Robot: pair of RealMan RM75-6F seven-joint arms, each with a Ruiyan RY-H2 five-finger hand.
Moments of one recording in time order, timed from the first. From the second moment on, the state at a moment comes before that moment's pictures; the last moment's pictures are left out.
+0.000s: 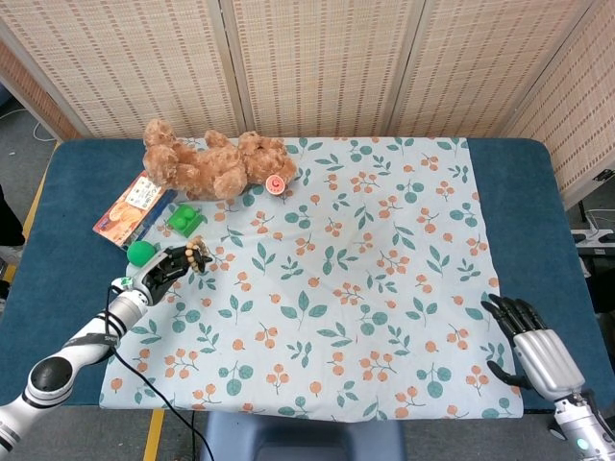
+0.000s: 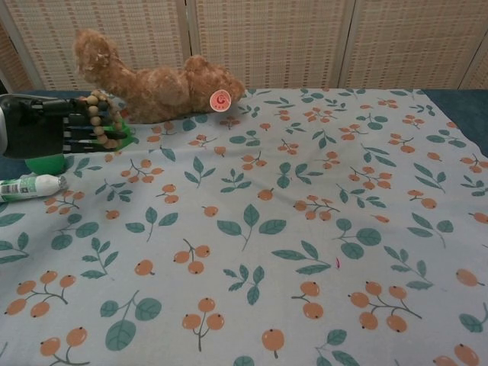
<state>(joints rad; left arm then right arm) -0.31 -1.50 -0.94 -1.46 0.79 0.00 -0.48 0.12 -1.03 -0.08 -1.65 -1.65 1.36 0.10</state>
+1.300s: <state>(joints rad) -0.34 -1.63 -0.31 -1.07 1.88 1.10 -0.31 0.12 -1.04 -0.08 -1.66 -1.66 1.38 0.09</state>
